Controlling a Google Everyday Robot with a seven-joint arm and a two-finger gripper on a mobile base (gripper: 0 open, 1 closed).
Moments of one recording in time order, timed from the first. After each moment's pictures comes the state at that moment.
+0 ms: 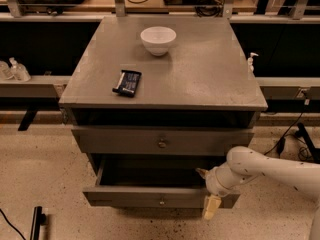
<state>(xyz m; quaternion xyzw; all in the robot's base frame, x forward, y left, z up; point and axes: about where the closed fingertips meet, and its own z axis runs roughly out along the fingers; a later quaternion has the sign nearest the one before) 0.495 -0.165 0.421 -0.68 0.69 0.16 0.18</state>
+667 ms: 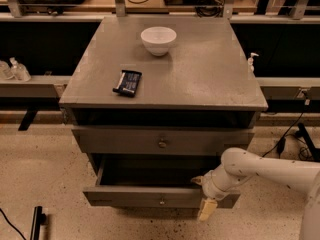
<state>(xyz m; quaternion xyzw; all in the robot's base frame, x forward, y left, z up) 0.482 -0.155 0.411 -0.70 0.68 0.18 0.15</state>
